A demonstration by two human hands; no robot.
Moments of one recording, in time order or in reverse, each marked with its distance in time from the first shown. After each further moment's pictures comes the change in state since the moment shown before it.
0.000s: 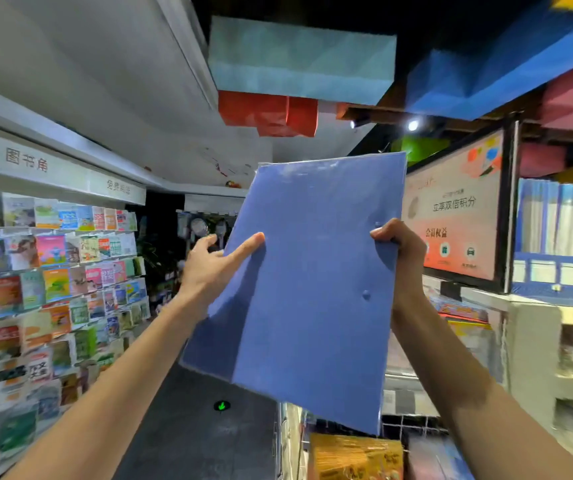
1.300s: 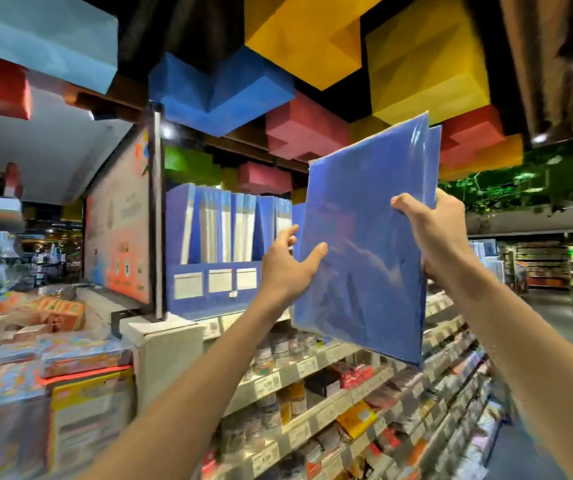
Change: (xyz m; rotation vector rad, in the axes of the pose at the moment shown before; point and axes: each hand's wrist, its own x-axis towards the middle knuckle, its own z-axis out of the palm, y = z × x) left_hand -0.191 0.212 0.597 -0.424 -0.717 0.446; right_hand -0.118 -0.418 -0.340 -1.214 0.968 -0.709
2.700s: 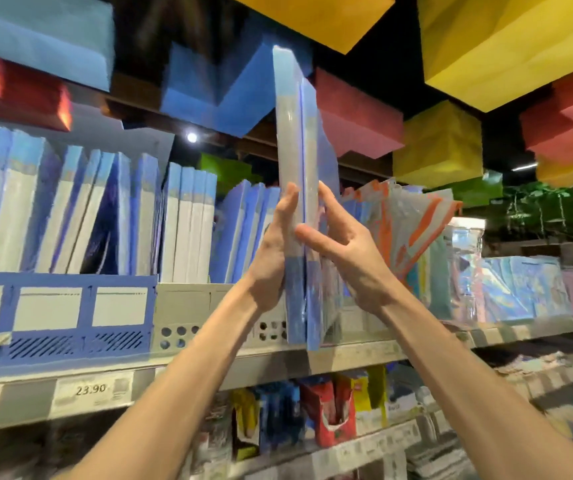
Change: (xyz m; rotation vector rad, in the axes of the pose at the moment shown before) left_hand 0.258 -0.148 0.309 -0.474 -0.113 0.091; right_hand 0.285 0.393 0.032 0.336 -0.794 -0.180
